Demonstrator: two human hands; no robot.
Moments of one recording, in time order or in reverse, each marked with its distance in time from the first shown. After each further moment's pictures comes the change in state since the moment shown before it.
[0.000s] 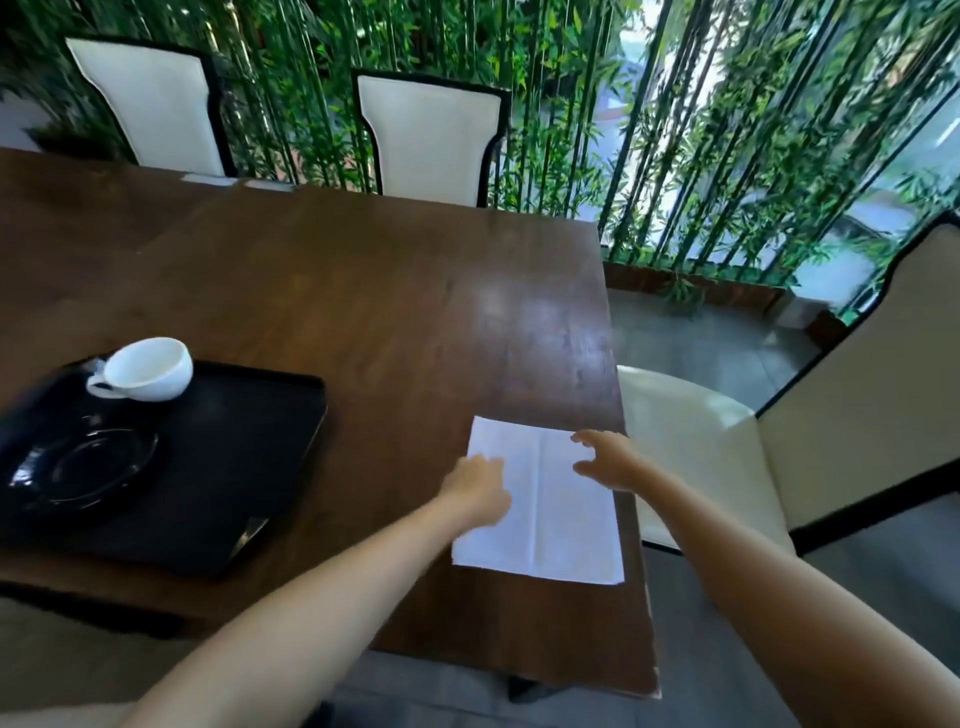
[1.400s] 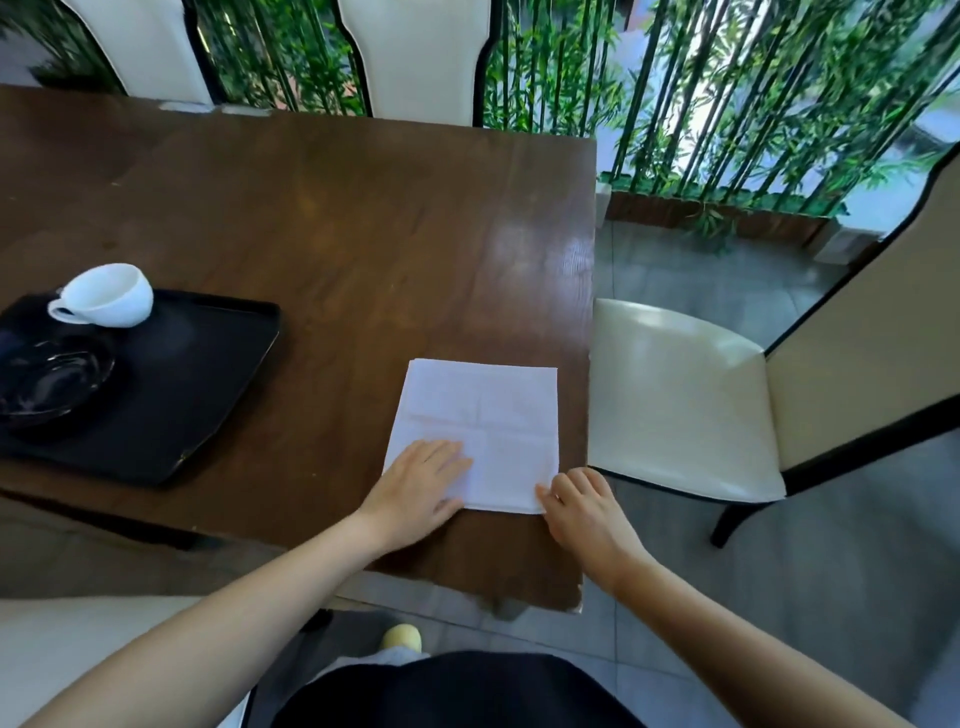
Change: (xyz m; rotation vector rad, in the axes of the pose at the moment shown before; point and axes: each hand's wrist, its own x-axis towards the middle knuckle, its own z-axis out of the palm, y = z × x) left_hand -0.049 -0.011 0.090 0.321 0.288 0.391; right_hand -0.122 0.060 0.094 -0.481 0.449 -0.509
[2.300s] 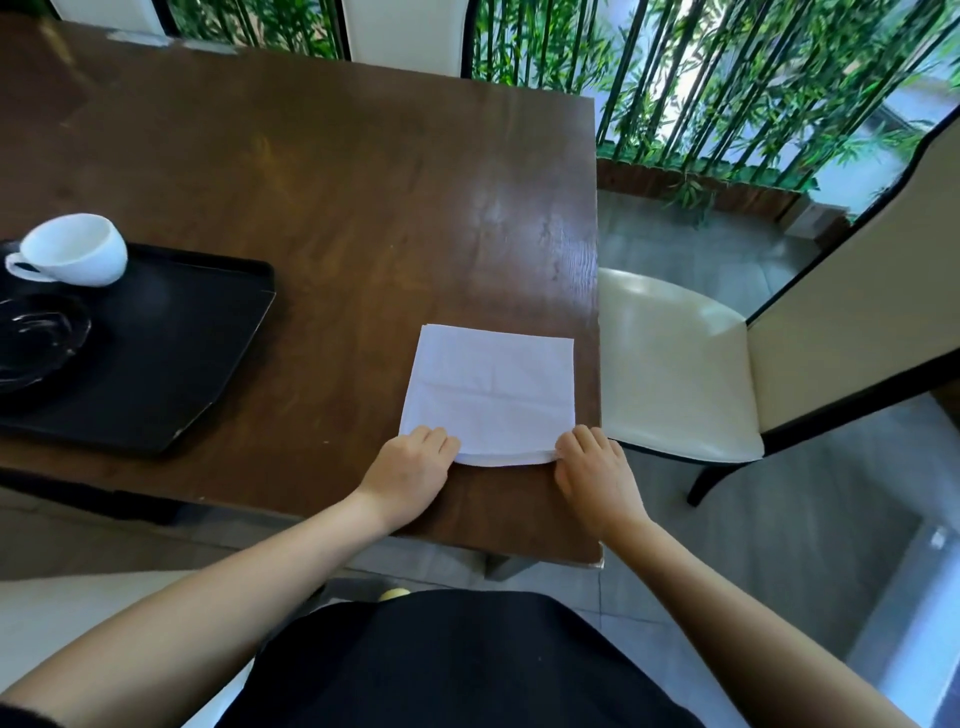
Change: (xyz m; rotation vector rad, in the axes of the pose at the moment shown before) left_hand -0.025 -0.011 -0.006 0.201 0.158 0.090; right_hand 0.012 -0.023 0.001 0.254 -0.168 0.347
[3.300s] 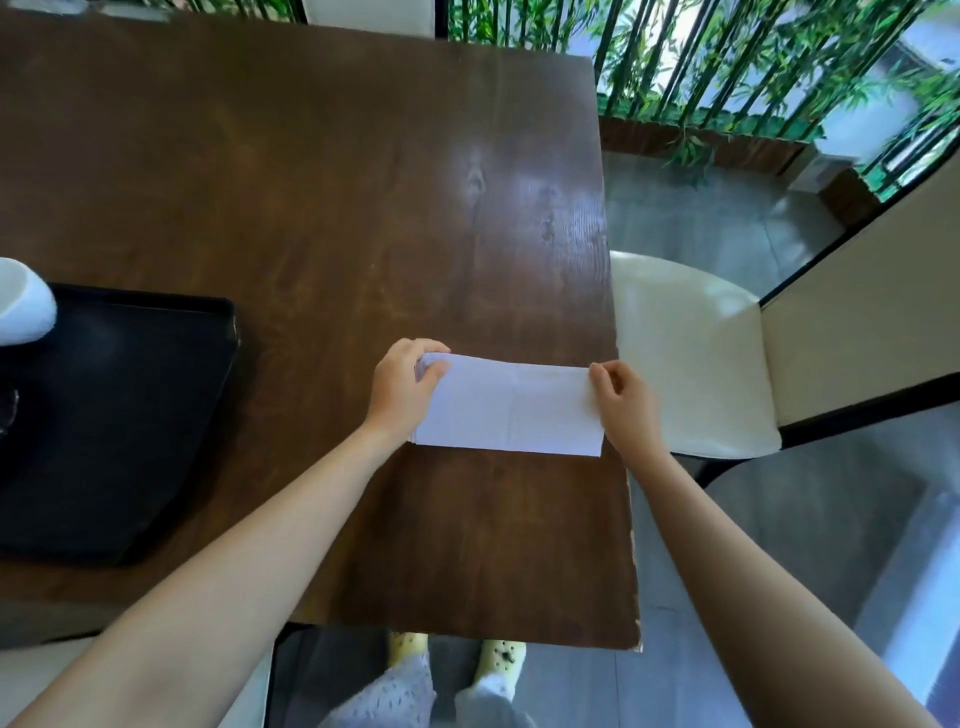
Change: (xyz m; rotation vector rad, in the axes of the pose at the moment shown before) left_hand 0.126 -0.092 0.008 -0.930 0.159 -0.658; right_hand 0.135 0.031 -0.016 0.792 0.226 0.549
